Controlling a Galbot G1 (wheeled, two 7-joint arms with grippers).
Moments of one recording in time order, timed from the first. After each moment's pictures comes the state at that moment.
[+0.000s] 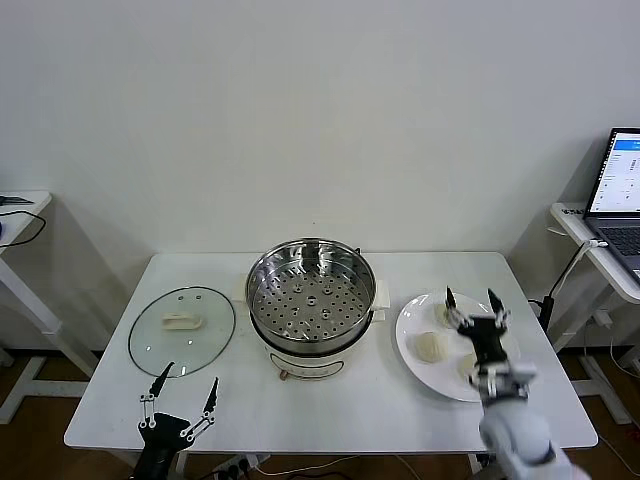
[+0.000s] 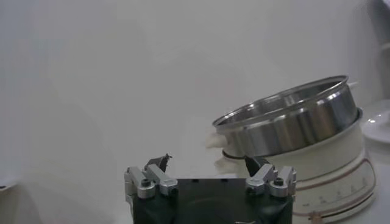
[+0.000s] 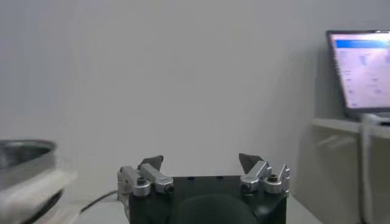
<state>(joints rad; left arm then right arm) 1.84 -1.33 -0.63 -2.03 0.13 -0.39 0.02 -1.03 0.95 0.32 1.62 0.61 0.05 0.14</state>
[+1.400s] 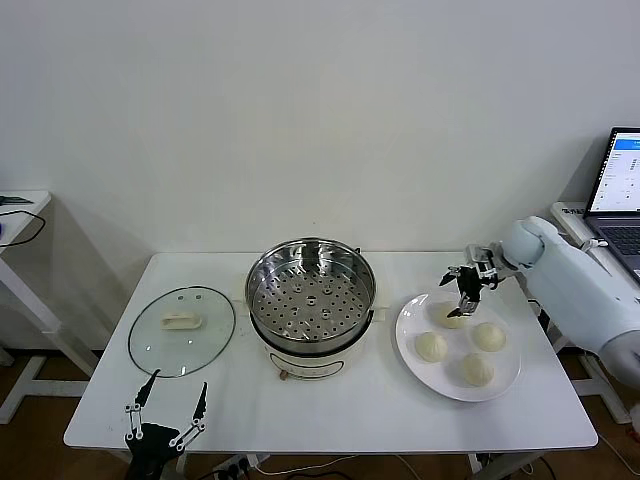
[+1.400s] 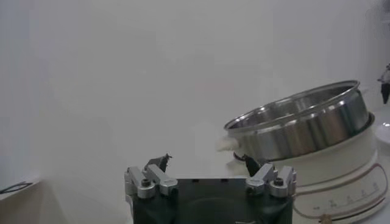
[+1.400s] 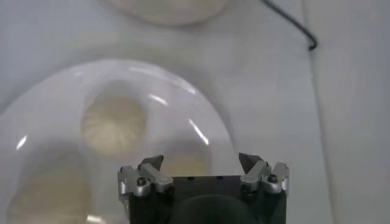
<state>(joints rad) 1.90 -1.39 -0.66 -2.06 0.14 -0.42 0.01 -0.04 0.93 -0.45 0.79 -0.28 0.07 -1.23</state>
